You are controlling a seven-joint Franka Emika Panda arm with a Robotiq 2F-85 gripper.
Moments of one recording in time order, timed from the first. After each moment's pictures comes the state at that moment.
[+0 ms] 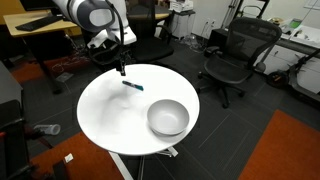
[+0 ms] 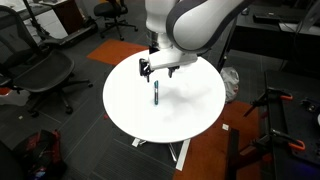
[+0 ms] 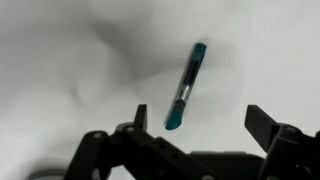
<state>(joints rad) 0.14 0.52 -0.06 -1.93 0.02 2.55 0.92</state>
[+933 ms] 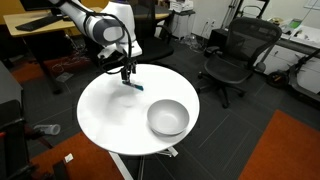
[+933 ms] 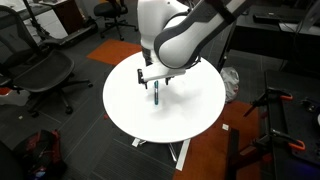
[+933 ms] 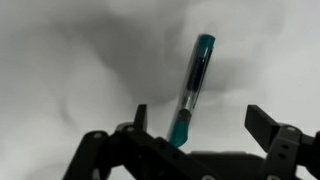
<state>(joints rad) 0.15 0.69 -0.08 -1.79 0.04 2.54 0.97</state>
